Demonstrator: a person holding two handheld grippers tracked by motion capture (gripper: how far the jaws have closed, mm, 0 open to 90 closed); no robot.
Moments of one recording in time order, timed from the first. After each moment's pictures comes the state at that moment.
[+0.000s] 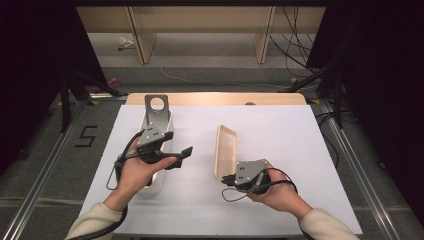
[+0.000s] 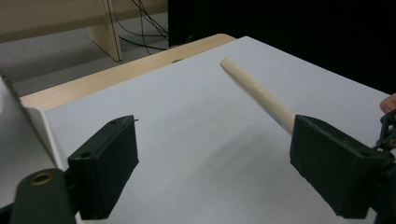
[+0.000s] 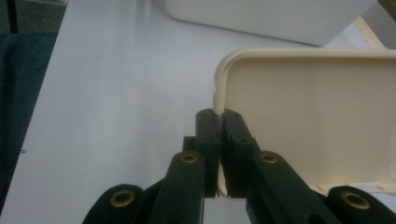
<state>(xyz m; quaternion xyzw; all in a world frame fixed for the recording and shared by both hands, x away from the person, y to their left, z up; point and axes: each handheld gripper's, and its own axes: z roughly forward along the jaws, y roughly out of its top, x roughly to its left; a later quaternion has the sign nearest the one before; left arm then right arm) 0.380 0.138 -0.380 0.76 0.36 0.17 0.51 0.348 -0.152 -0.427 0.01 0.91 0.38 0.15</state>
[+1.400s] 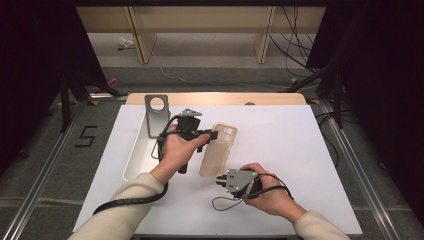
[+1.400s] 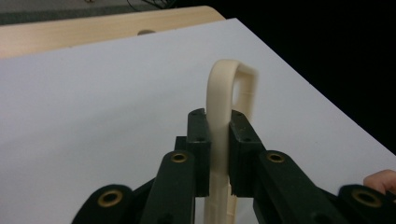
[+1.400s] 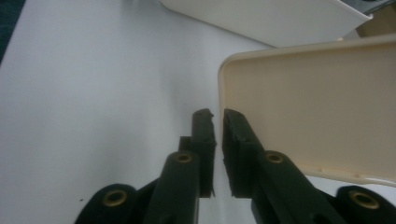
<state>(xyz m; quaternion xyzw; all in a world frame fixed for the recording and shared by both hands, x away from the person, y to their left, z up) 0.422 0.066 -0.369 0.75 0.45 0.06 0.49 0.338 -0.133 -0.429 -0.02 0.91 0.35 0.22</state>
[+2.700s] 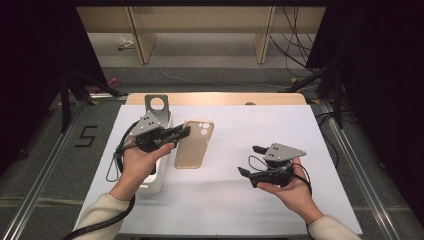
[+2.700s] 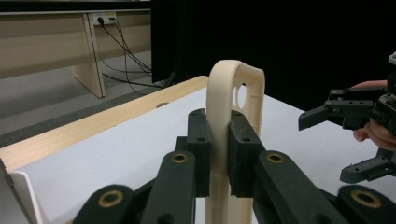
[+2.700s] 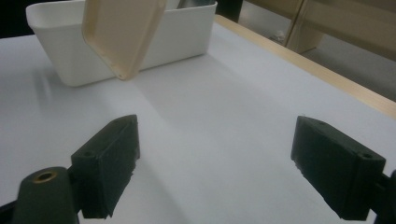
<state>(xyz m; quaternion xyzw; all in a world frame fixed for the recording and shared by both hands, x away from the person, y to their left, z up) 0.386 0.148 -0.356 0.72 0.32 0.18 0.59 0.359 -0.209 -0.416 0.26 0.81 0.48 0.19</state>
